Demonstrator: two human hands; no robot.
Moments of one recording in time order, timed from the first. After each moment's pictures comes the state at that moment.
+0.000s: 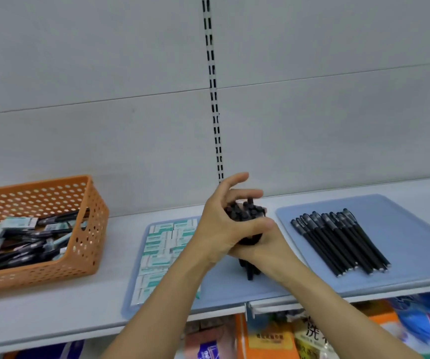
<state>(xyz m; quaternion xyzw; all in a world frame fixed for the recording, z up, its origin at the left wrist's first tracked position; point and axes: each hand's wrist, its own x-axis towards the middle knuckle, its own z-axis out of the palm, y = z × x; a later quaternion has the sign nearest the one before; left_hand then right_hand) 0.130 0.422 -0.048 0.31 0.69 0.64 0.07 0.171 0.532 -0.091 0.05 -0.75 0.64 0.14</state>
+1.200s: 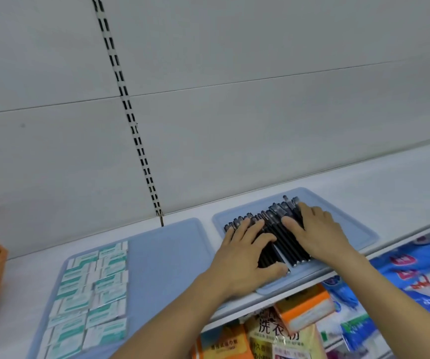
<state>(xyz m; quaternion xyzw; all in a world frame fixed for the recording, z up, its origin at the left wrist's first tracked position) 0.147 0.553 -0.129 0.54 0.82 0.15 0.08 0.232 0.741 -0.127 -0.32 -0.93 0.13 0.10</state>
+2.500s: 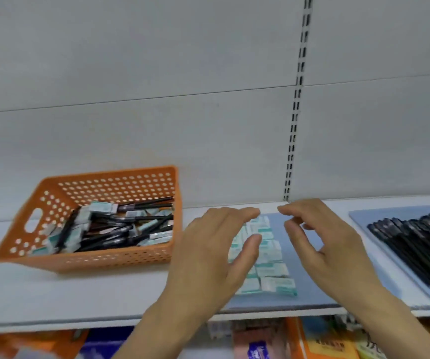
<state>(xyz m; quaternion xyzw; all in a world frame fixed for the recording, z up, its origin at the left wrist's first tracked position) 0.156 0.241 -0.033 0.37 0.82 0.33 -0.29 0.195 0.432 -0.053 0.06 -0.88 0.31 0.37</state>
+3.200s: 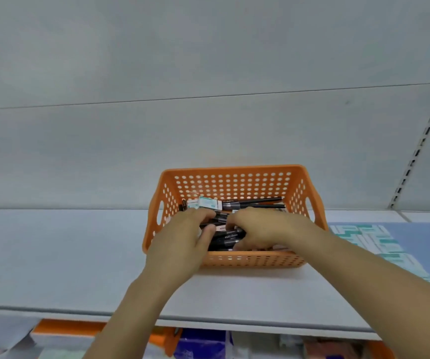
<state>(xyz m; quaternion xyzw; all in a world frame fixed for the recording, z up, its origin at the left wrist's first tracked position) 0.044 -0.009 -0.047 0.17 0.94 0.25 -0.13 0.004 0.178 -0.035 0.20 -0.97 0.06 -0.13</state>
